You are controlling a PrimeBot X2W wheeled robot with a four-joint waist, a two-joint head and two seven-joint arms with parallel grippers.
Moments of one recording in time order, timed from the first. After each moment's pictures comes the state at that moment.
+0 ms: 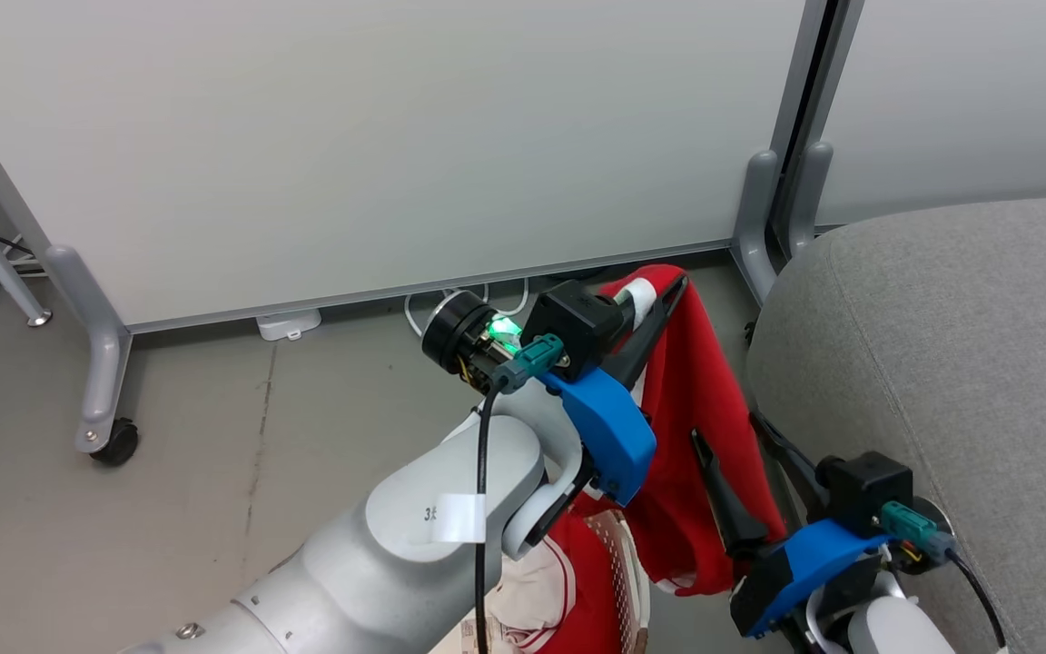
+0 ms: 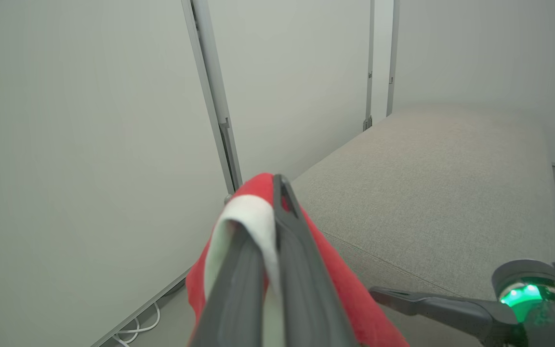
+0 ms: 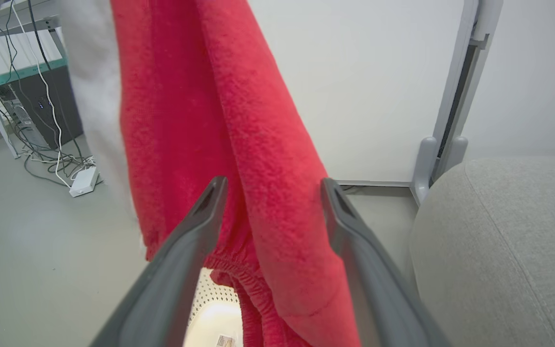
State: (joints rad) left arm -0.85 0.05 -1.12 0.61 -0.79 0.04 -0.21; right arm -0.16 -0.05 0.18 0.30 0.19 0.13 -0.11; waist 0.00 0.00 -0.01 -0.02
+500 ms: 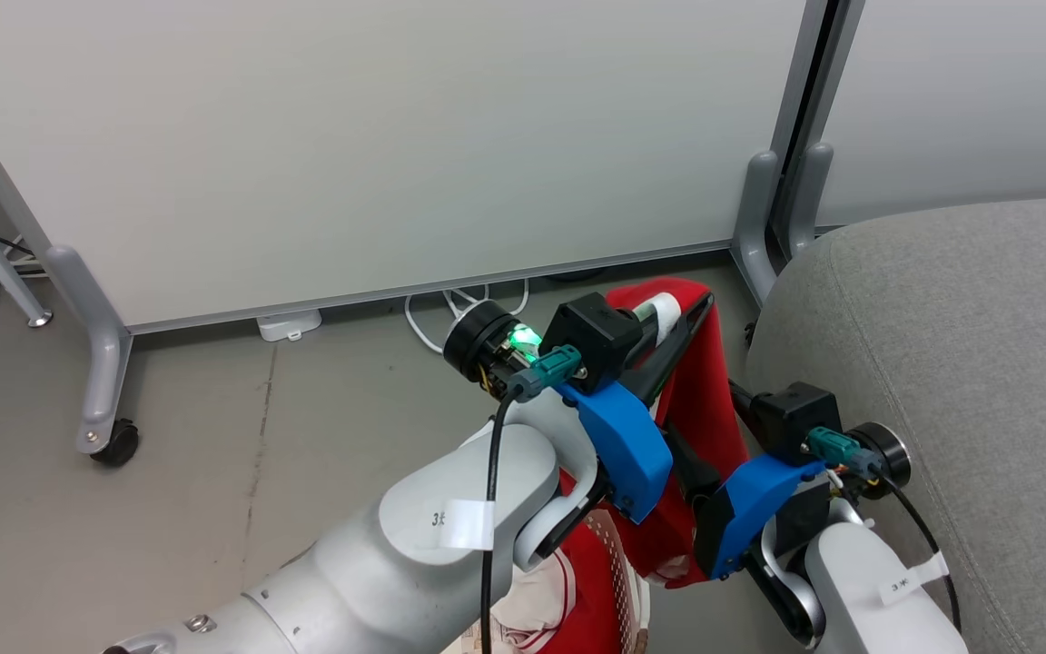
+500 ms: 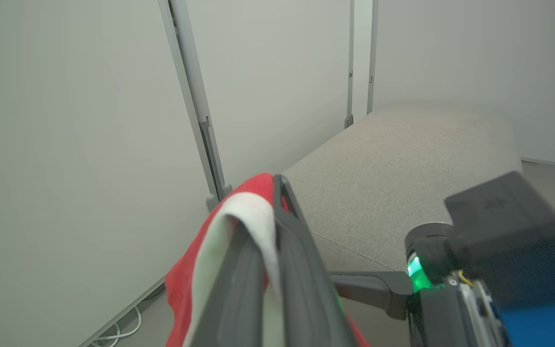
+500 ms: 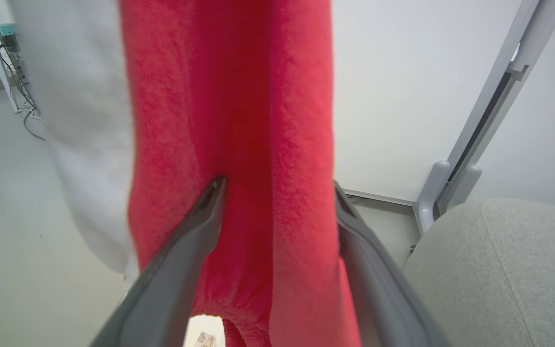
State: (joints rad) left arm -0.87 0.05 -1.21 0.60 -0.87 0.03 -0.24; right arm -0.35 -0.05 0.27 0.45 0.12 0.13 -0.05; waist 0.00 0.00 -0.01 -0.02
